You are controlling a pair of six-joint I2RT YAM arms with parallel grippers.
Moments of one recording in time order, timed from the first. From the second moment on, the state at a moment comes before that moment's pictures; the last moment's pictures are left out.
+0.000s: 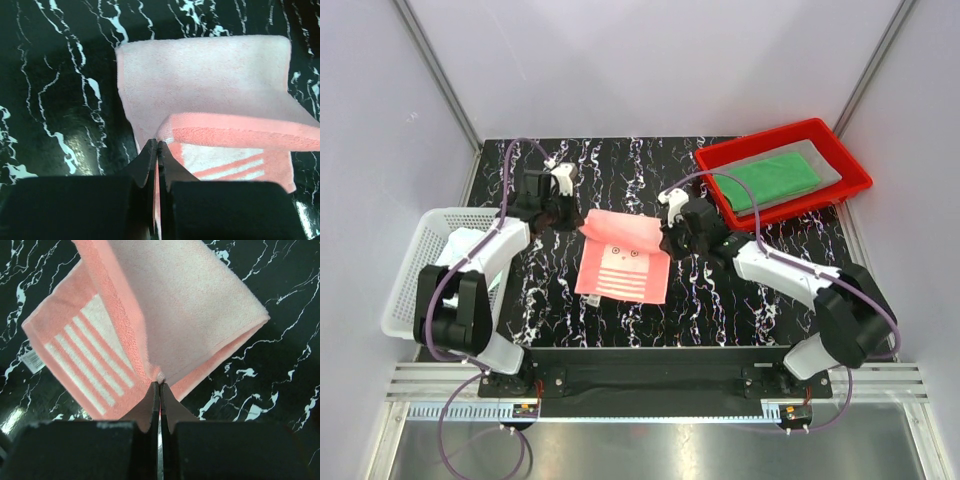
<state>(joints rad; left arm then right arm) -0.17 1.54 1.04 -0.27 0.32 -0.09 0.68 1.53 0.96 -0.05 -0.09 0.12</state>
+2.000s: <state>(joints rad) -0.31 1.28 0.64 -0.33 0.19 -0.62 0.61 1.58 0.94 -0.35 0.03 0.41</state>
